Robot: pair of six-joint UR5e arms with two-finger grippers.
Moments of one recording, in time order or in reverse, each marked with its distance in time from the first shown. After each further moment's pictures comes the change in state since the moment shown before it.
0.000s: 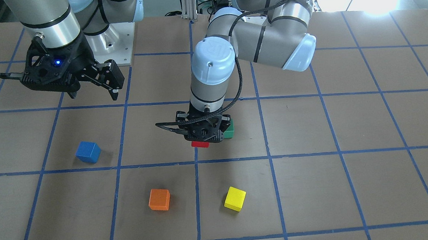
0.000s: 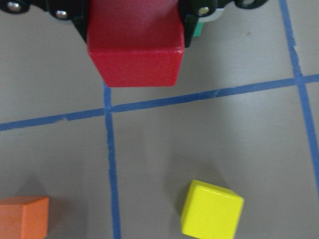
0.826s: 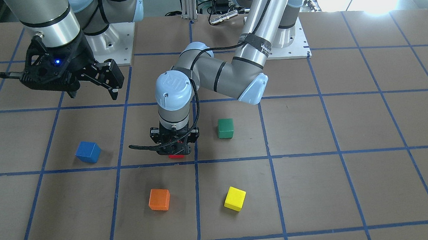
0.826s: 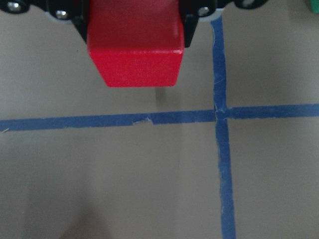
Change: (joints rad) left arm -0.109 -0.177 0.003 0.157 0.003 -0.170; right arm 0.000 -0.002 -0.001 0.001 -0.001 -0.001
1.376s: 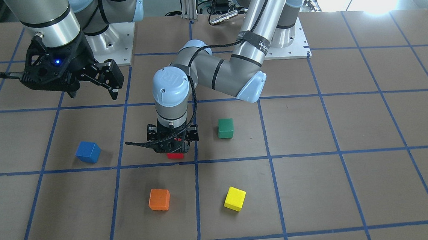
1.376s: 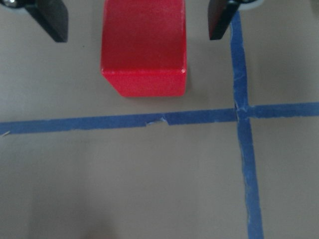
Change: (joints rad) left arm 0.008 0.035 0.006 -0.002 0.014 0.010; right arm 0.000 0.000 0.004 0.005 0.000 0.001
